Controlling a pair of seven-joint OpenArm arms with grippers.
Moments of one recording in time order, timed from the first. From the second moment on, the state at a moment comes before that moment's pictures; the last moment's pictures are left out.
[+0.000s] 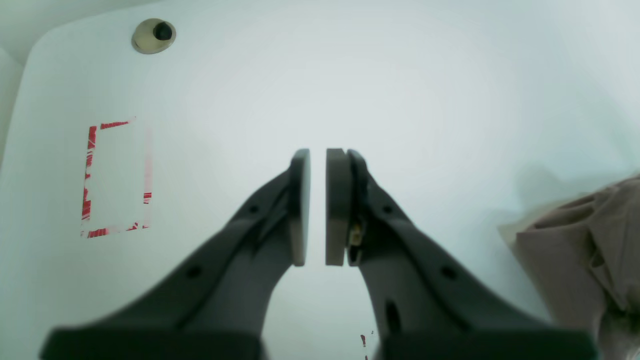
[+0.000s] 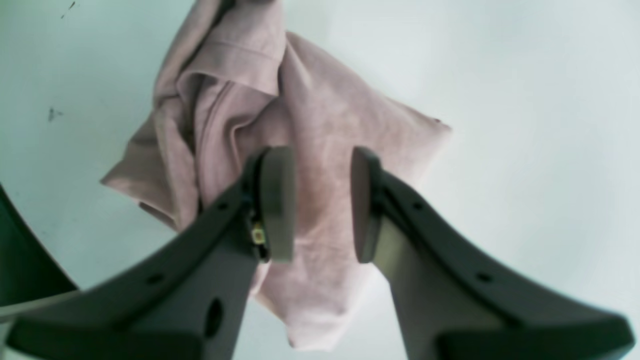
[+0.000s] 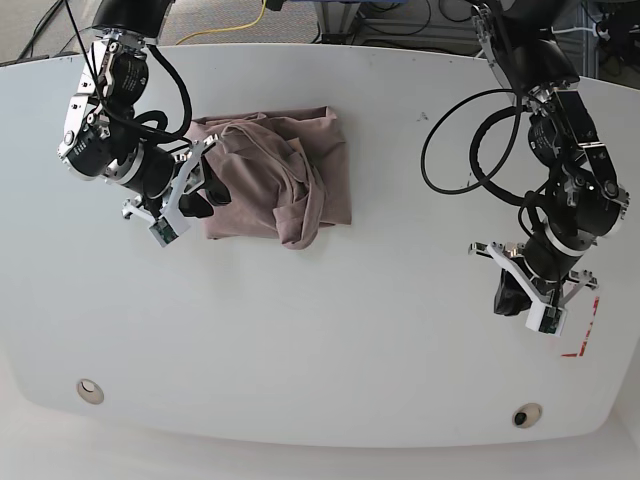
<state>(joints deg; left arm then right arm) -11.2 -9.4 -17.1 111.6 -20.5 -27.5 64.7 -6.0 13.3 16.9 110.1 39.7 40.5 -73.1</state>
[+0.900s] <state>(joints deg) -6.5 -13.2 -21.6 111.7 -20.8 -27.6 64.3 -10.5 7.5 -4.6 111.0 27.8 40.4 -70.6</state>
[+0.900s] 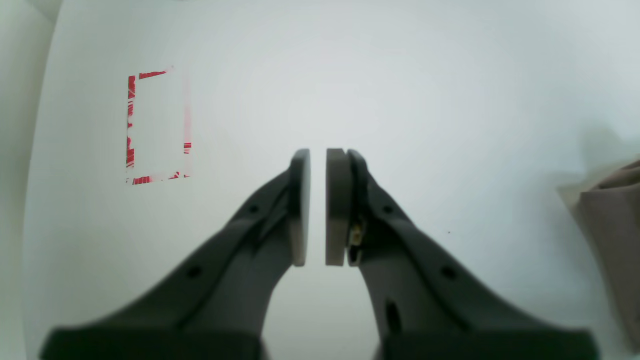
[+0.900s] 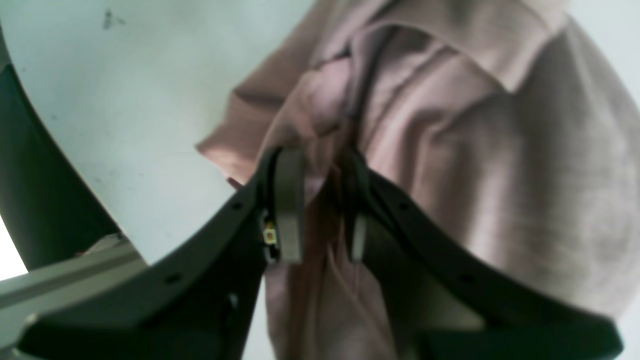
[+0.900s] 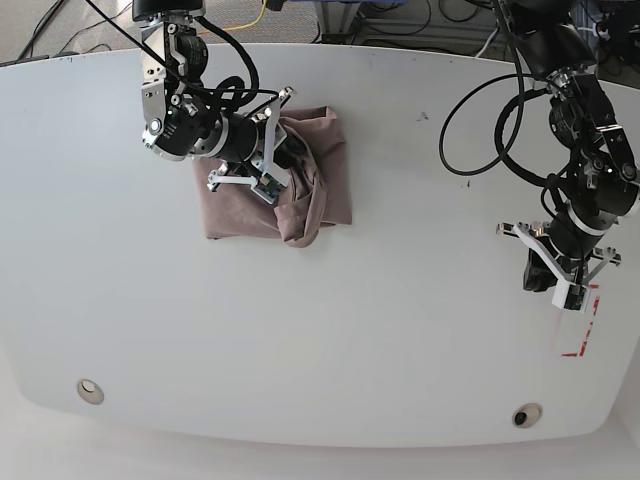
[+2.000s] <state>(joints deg) -4.7 -15.1 -22.8 111.7 -20.9 -27.6 64.4 0.4 9.1 3.2 110.4 23.0 40.4 -67.6</state>
